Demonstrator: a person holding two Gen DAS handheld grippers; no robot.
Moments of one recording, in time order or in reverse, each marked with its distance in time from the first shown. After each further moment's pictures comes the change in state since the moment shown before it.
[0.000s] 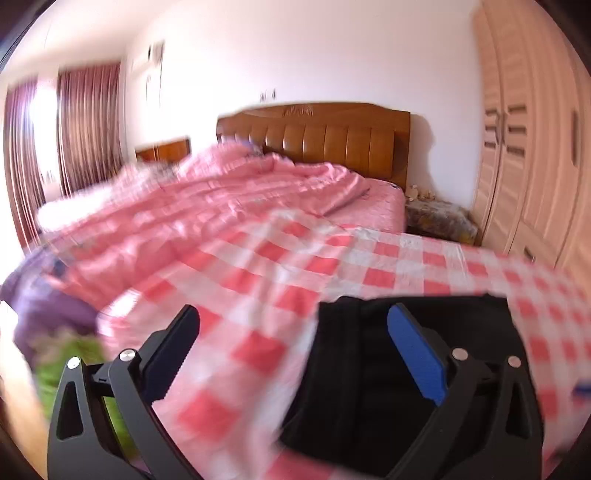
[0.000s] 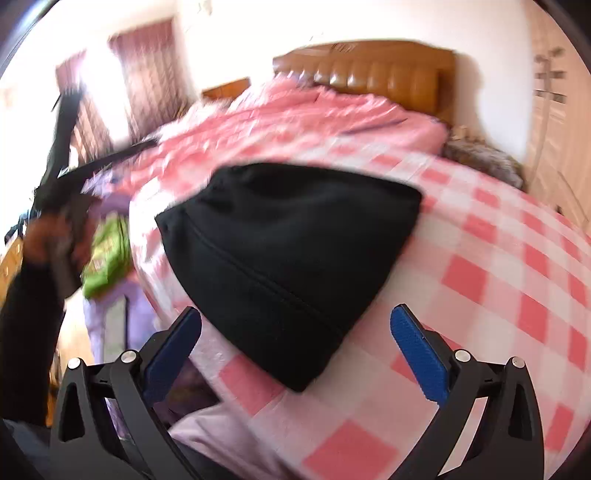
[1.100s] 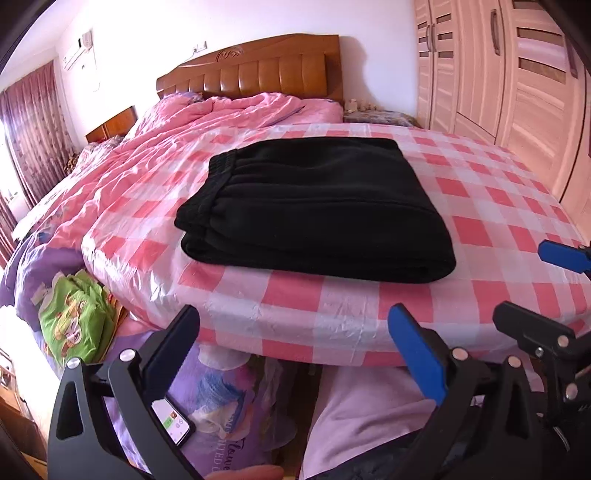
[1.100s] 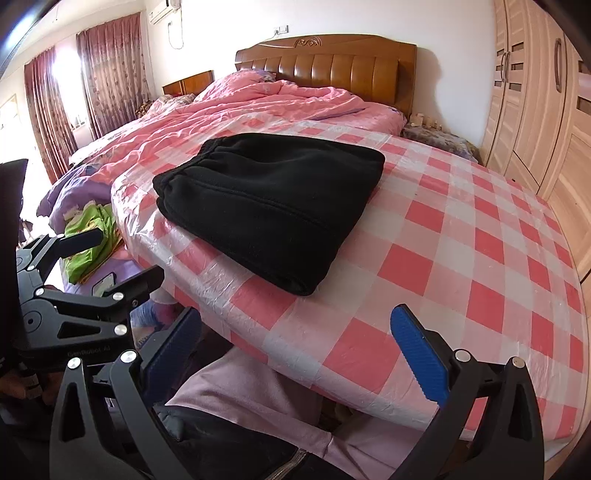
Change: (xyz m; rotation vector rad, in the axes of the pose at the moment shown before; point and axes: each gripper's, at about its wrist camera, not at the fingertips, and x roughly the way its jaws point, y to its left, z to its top) left arm -0.102 -0.099 -0.121 0.172 0.265 -0.154; right arm -0.035 0.043 -0.060 0.025 0.056 -0.162
